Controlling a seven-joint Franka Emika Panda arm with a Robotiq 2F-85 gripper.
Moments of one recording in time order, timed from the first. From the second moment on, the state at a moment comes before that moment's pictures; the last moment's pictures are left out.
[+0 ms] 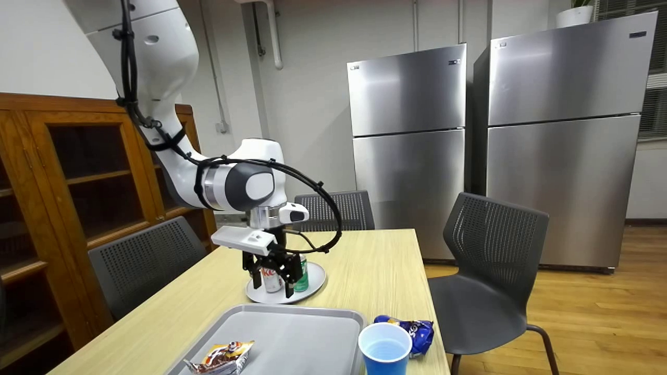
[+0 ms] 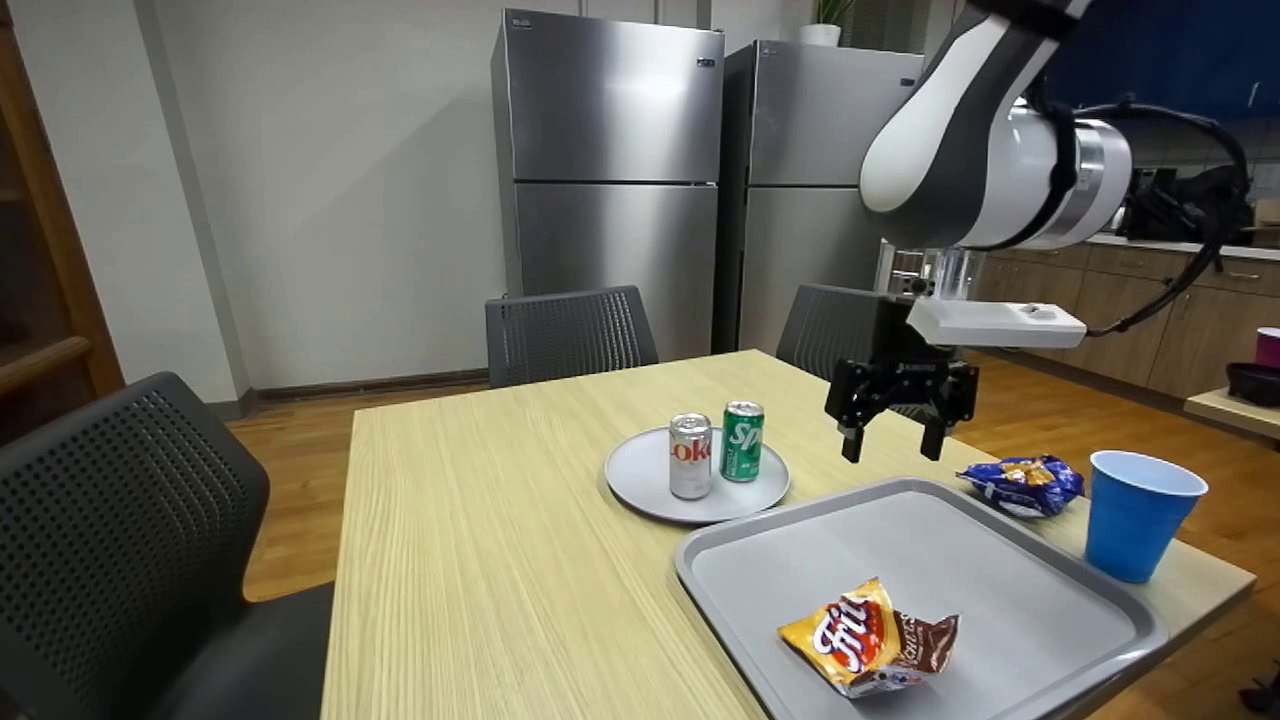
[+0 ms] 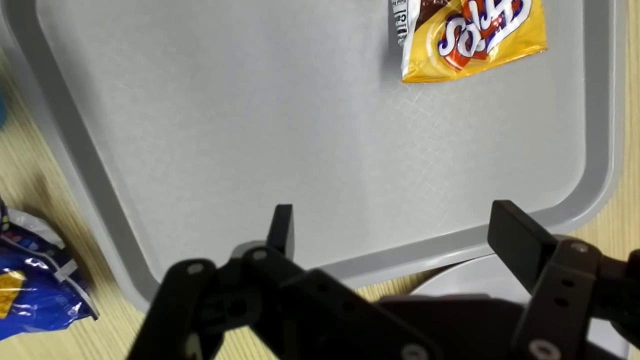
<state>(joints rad) -0.02 0.21 0.00 -2.46 0.11 2.64 -0.02</state>
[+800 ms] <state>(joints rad) -0.01 0.21 0.00 -2.46 0.08 2.64 -0.03</state>
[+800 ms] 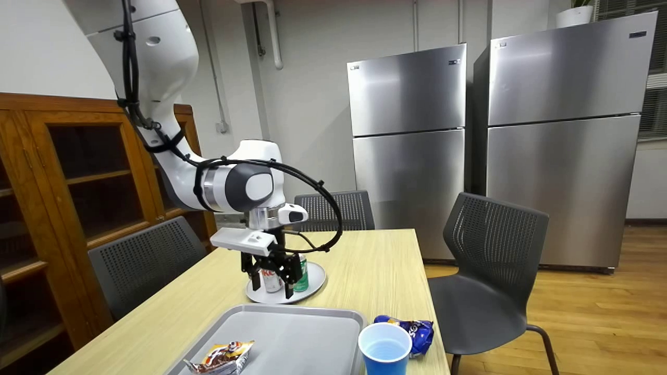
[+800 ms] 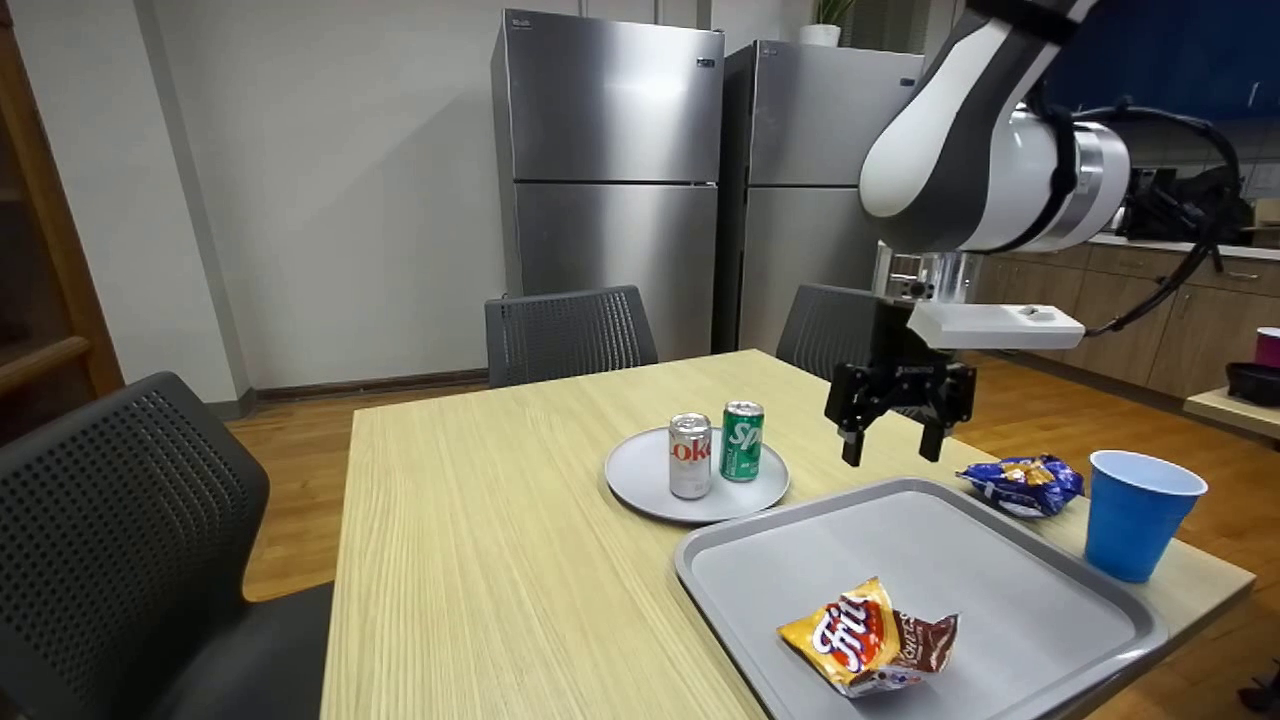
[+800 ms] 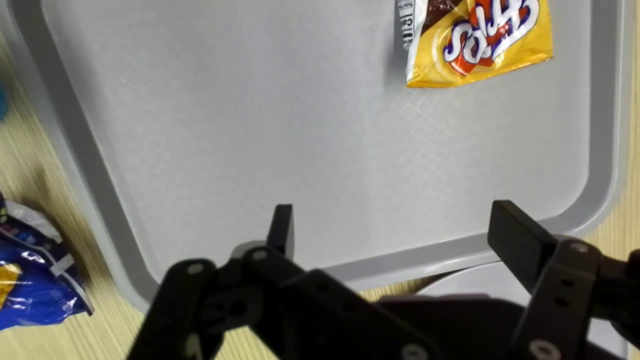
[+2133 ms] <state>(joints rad) 0.07 0.26 0.10 -2.53 -0.04 2.68 -0.15</state>
